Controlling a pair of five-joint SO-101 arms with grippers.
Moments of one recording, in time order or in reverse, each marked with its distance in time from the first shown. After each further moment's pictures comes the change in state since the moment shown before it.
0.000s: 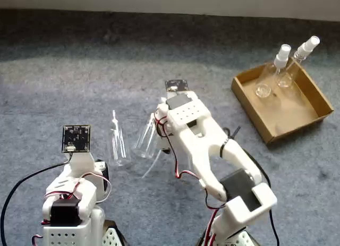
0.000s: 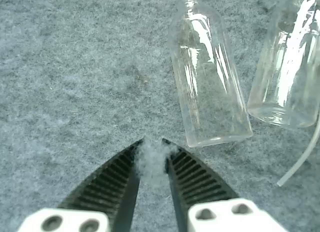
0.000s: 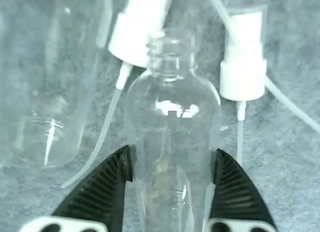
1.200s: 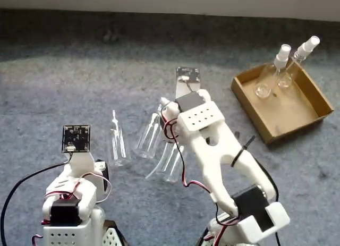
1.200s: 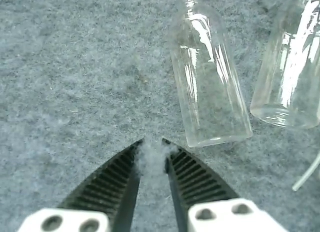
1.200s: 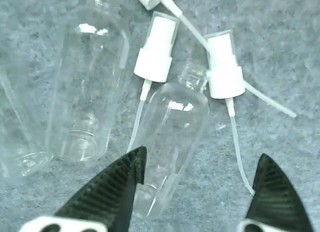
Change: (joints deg) left arm 0.0 0.1 0.0 0.0 0.0; right arm -0.4 -7.0 1.1 0.4 -6.1
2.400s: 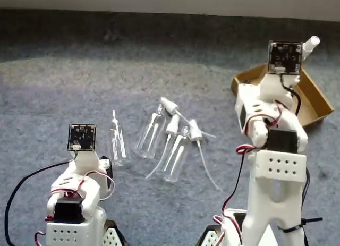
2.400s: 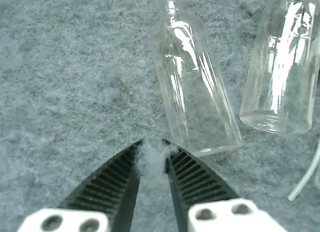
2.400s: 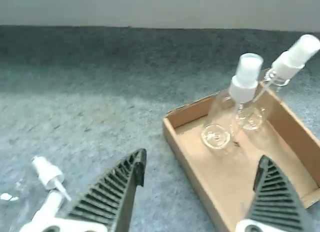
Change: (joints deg) left arm 2.9 0.0 3.7 -5.8 0.0; right arm 32.8 -39.3 16.0 -26.8 32.6
